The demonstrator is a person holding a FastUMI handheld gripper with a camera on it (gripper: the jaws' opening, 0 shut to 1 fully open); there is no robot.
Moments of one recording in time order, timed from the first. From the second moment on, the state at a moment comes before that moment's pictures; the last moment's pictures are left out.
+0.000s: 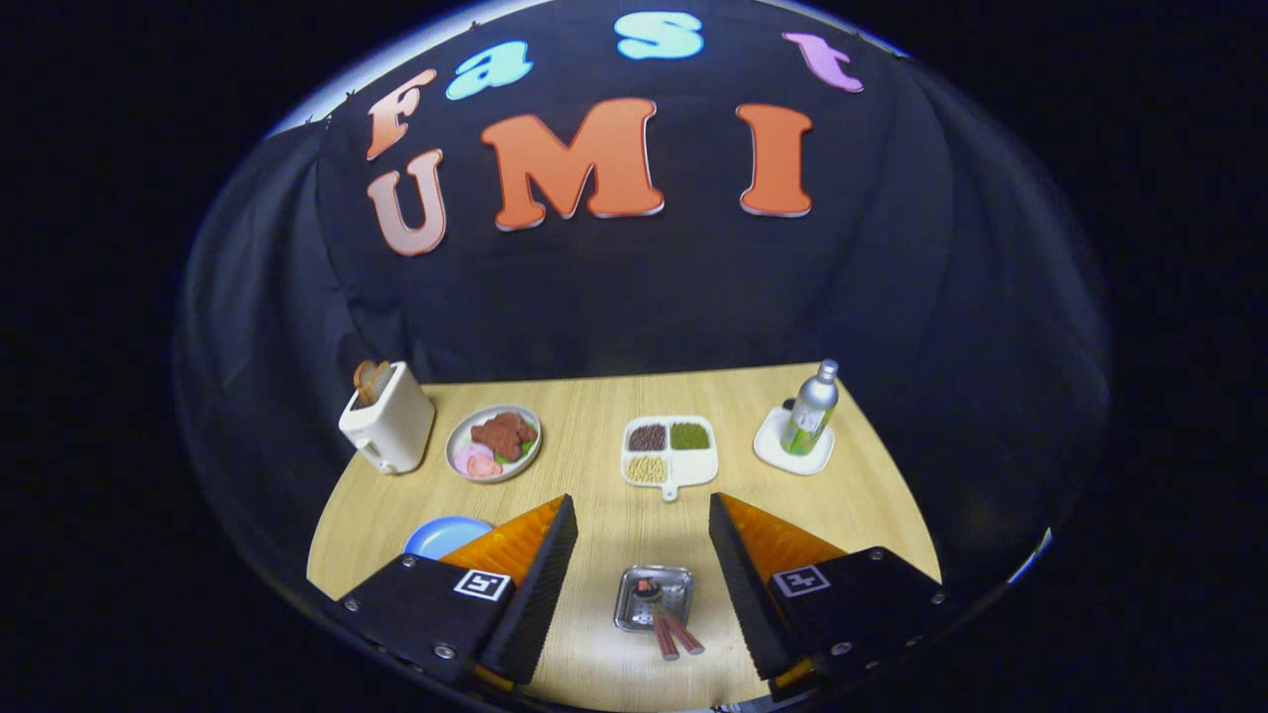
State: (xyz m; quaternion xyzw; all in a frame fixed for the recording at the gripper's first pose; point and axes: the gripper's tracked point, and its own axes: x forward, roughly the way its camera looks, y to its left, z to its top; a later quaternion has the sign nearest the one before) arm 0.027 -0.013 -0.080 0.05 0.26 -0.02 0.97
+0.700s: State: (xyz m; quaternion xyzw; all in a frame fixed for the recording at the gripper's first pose) arm 0.025 -0.004 0.035 0.03 0.01 0.01 1.00
